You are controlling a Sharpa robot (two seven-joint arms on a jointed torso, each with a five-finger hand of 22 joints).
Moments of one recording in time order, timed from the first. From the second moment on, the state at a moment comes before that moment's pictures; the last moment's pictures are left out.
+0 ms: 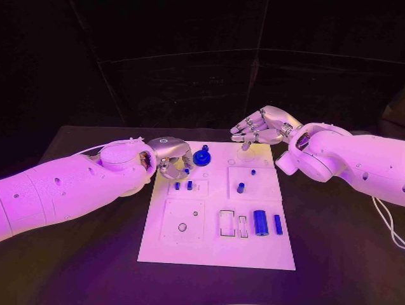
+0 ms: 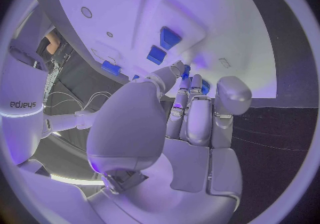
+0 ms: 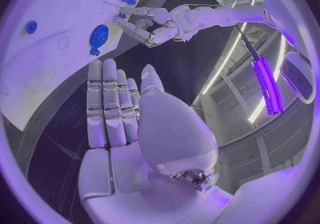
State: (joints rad) left arm 1.29 -0.65 -0.12 1.33 -1.57 -0.16 0.04; left_hand 1.34 -0.18 0.51 -0.04 0.08 1.09 0.16 0.06 0.07 1.12 0.10 0.07 0.06 1.47 0.00 1.34 1.08 0.12 1.41 0.10 1.00 1.16; right arm 1.30 -0.82 -0.04 1.43 -0.74 -0.25 0.18; right_hand 1.52 0.06 -0.25 0.20 0.24 1.02 0.18 0.07 0.07 1.25 0.11 0.07 0.11 1.37 0.04 0.12 0.35 0.18 1.09 0.15 0.48 0.25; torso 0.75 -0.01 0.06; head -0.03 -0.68
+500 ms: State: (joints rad) left arm 1.29 -0.68 -0.12 1.35 -1.56 -0.17 0.04; left_hand 1.33 -0.19 0.47 -0.03 0.08 1.07 0.16 0.06 0.07 1.10 0.10 0.07 0.06 1.47 0.00 1.34 1.07 0.12 1.42 0.10 0.99 1.16; right arm 1.30 -0.82 -0.04 1.41 -0.74 -0.25 0.18; right_hand 1.52 0.06 -0.25 0.20 0.24 1.02 0.18 0.07 0.07 1.25 0.11 0.07 0.11 1.37 0.04 0.12 0.35 0.18 1.09 0.15 0.48 0.25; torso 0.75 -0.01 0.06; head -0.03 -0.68
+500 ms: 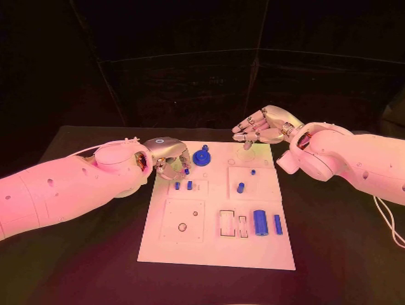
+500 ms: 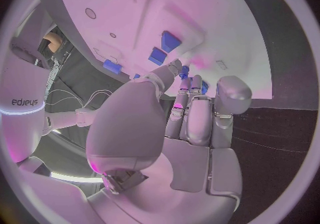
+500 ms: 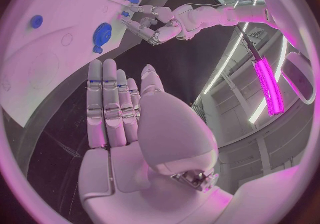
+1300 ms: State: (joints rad) left arm 1.31 -0.84 -0.08 1.38 -0.50 -0.25 0.30; left_hand 1.34 -0.14 0.46 0.00 0.08 1.06 0.18 0.07 0.07 1.12 0.11 0.12 0.07 1.32 0.02 1.11 0.72 0.17 1.25 0.12 0.57 0.88; right arm 1.29 -0.94 -0.04 1.47 -1.30 -0.23 0.05; right_hand 1.62 0.05 -0.23 0.12 0.22 1.07 0.15 0.07 0.07 1.21 0.08 0.08 0.07 1.46 -0.01 0.50 0.56 0.18 1.24 0.08 0.72 0.40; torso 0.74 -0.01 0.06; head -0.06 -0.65
